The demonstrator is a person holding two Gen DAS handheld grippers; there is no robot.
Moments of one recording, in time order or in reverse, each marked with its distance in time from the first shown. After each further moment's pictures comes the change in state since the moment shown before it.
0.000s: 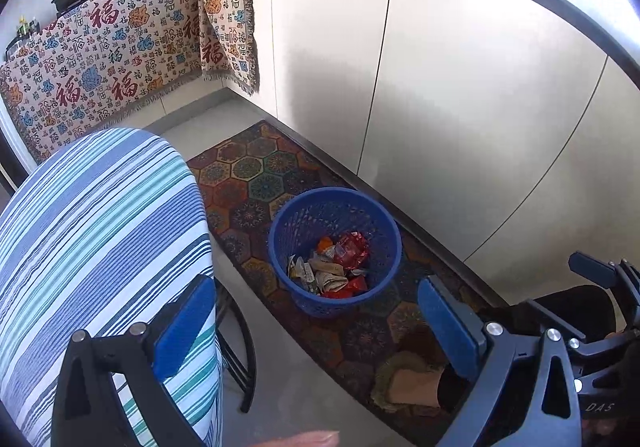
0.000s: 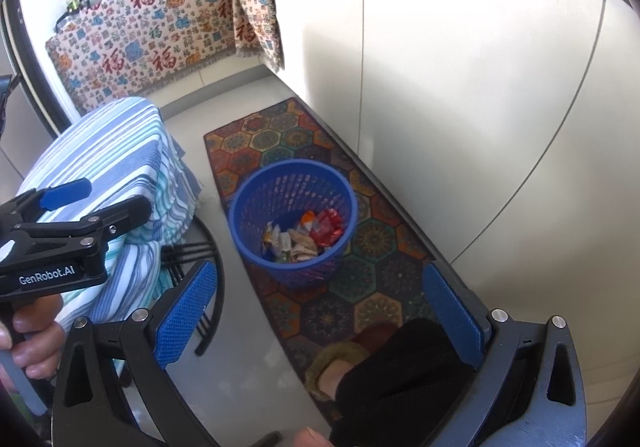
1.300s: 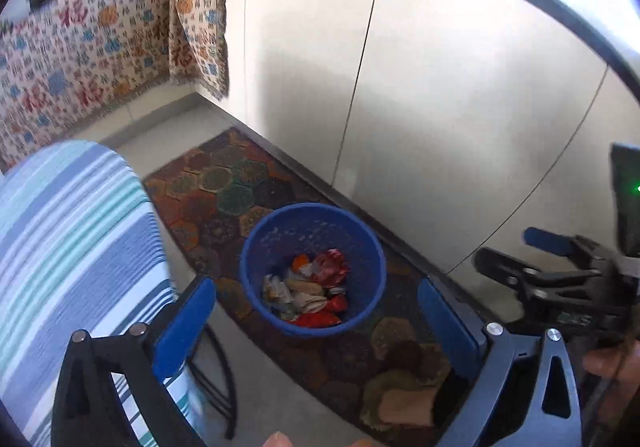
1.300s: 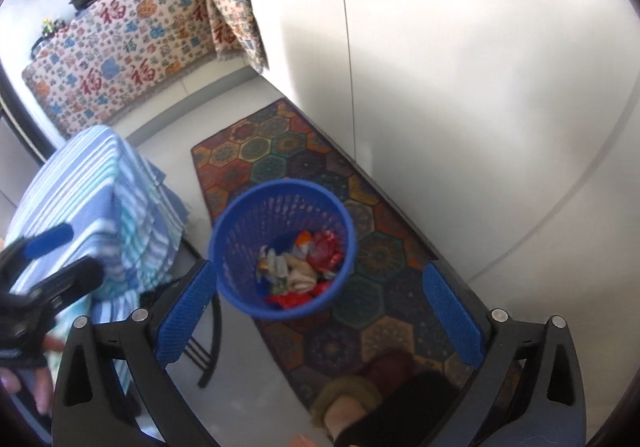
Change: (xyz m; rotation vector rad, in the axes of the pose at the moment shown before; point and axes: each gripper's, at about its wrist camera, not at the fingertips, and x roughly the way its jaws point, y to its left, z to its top) left arm 0.042 0.010 0.021 0.052 -0.027 -0.085; right arm 0.059 -0.031 0.038 0.087 0.024 0.029
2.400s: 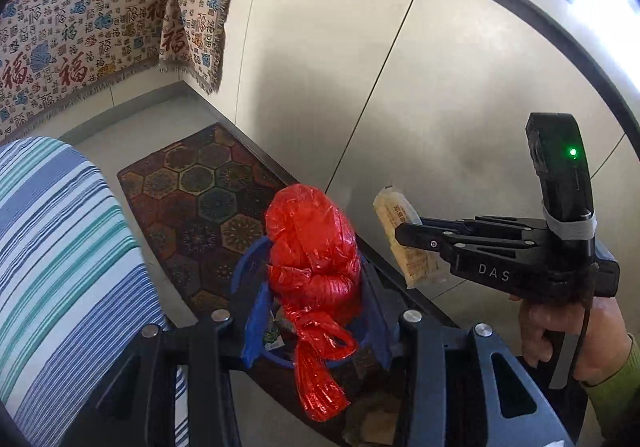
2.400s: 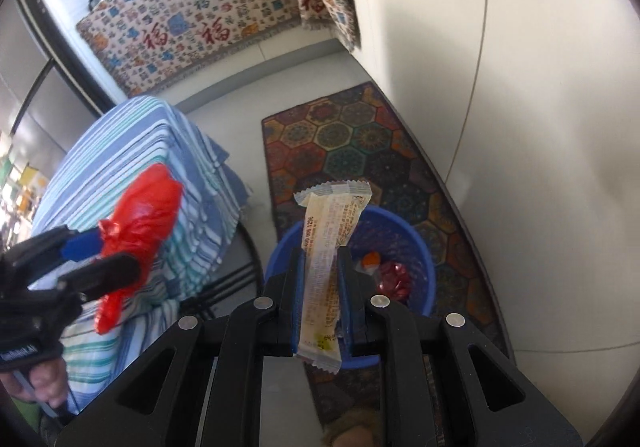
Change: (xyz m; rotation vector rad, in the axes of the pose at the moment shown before) left arm 0.058 0.057 0.057 -0.106 0.023 -0.149; right arm 0.111 0.053 0.099 -0.180 0.134 0.242
